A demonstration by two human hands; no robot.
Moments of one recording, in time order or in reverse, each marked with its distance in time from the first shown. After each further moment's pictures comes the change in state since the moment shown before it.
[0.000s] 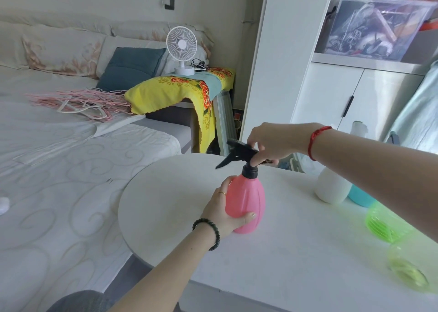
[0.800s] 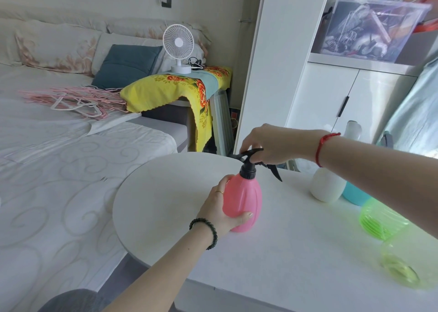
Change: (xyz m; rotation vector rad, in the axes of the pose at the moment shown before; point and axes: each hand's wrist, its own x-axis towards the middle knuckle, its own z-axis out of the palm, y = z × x) left_hand 0.002 -0.006 0.006 -0.006 0.024 0.031; right_hand -0.016 -0.002 0.005 0.061 0.075 -0.078
